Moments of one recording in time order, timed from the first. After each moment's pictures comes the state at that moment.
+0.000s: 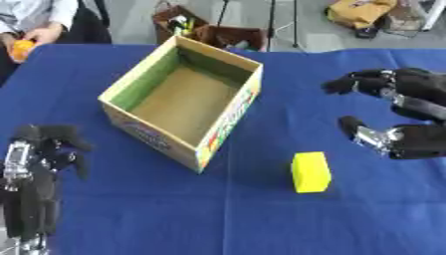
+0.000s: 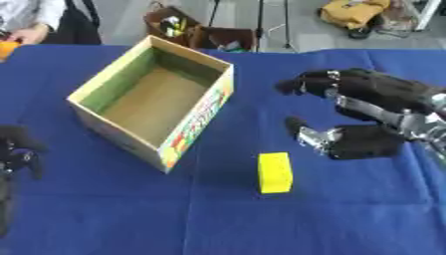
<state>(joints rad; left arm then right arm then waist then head) -0.20 0.09 -0.07 -1.98 -0.03 -0.10 0.14 -0.55 -0.87 0.22 -1.98 0.46 -0.02 0.59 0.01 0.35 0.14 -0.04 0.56</state>
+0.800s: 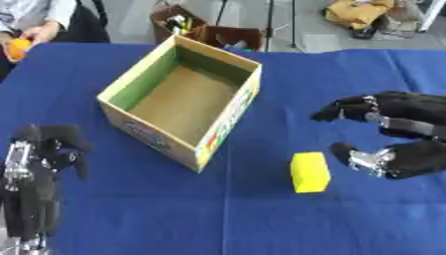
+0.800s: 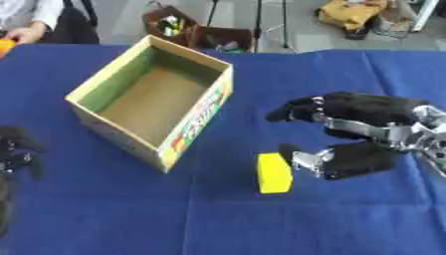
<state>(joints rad) -0.20 0.09 -0.07 -1.98 -0.03 -0.09 0.14 -0.54 -0.88 0.28 -1.98 0.38 -0.02 0.72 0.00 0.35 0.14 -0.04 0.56</state>
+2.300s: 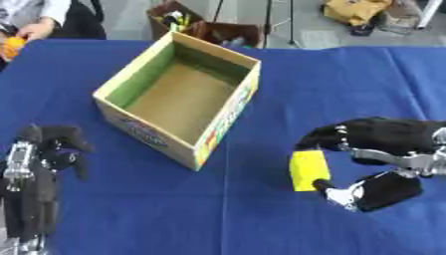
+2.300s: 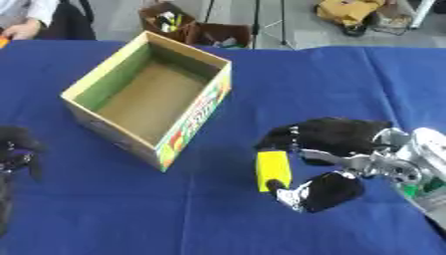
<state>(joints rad) -0.20 0.09 -0.08 -1.98 -0.04 -0.08 0.12 -0.56 -0.85 0.37 -1.98 0.63 -0.02 0.72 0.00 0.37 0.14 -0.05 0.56</state>
